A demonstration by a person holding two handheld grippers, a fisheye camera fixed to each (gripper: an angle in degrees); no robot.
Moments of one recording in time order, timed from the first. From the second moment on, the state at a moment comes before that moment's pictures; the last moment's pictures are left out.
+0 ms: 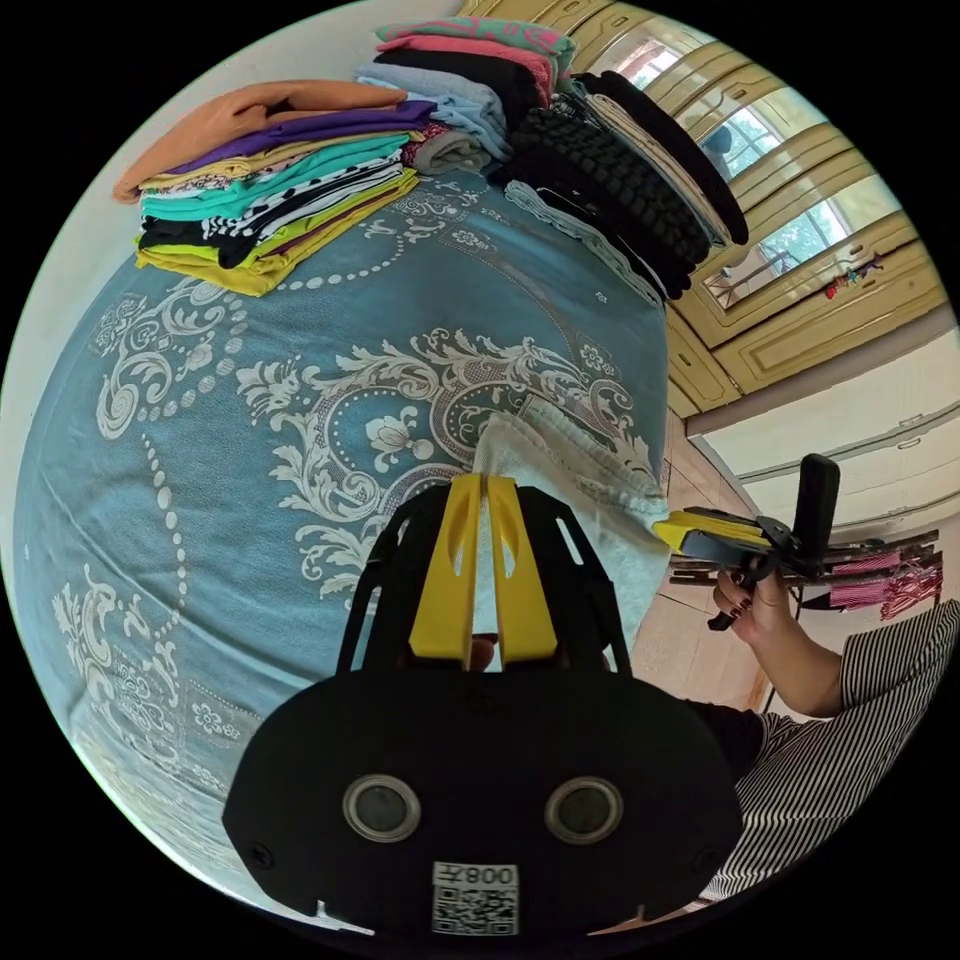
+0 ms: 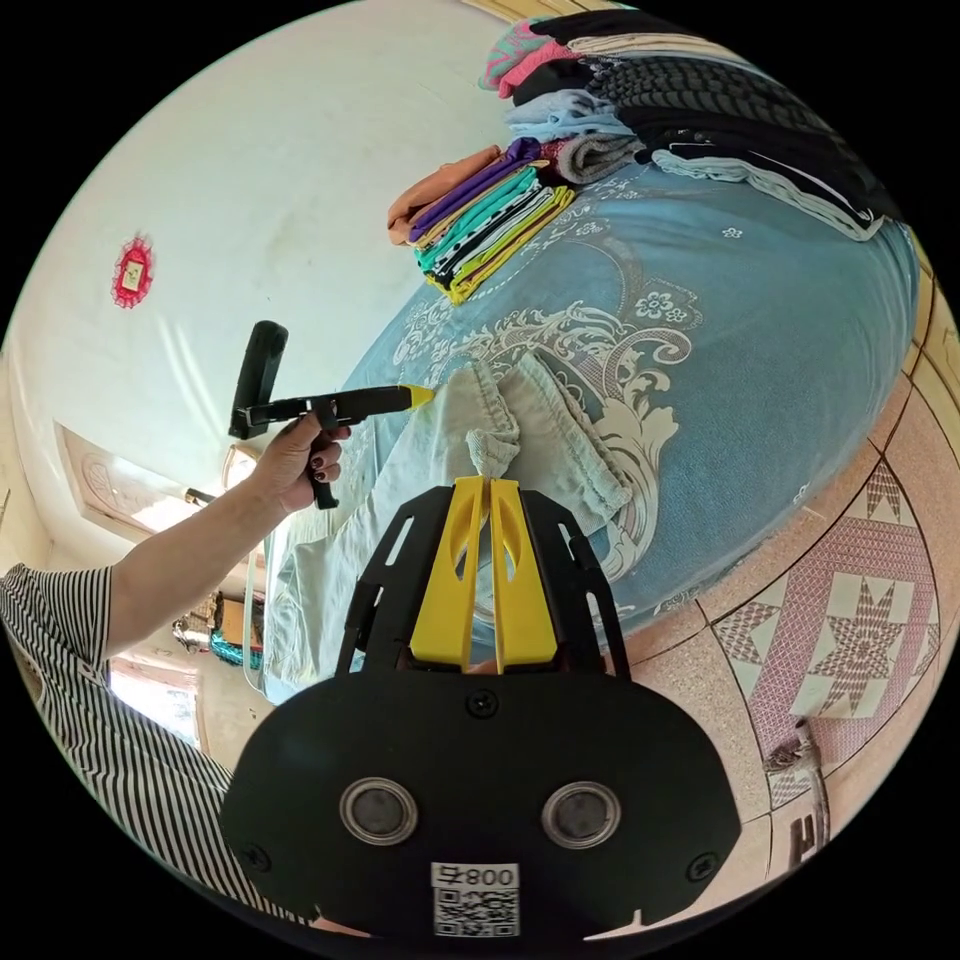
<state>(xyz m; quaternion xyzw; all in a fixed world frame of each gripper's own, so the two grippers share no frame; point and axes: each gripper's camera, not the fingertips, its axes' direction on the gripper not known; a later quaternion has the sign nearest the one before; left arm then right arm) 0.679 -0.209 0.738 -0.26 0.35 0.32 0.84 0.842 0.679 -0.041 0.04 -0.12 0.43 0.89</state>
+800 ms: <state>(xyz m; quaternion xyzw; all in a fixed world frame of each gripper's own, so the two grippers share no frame) 0.710 -0.186 0.716 -0.25 0.30 0.37 0.84 0.863 0.736 -0.019 0.04 -0.11 0.49 0.86</state>
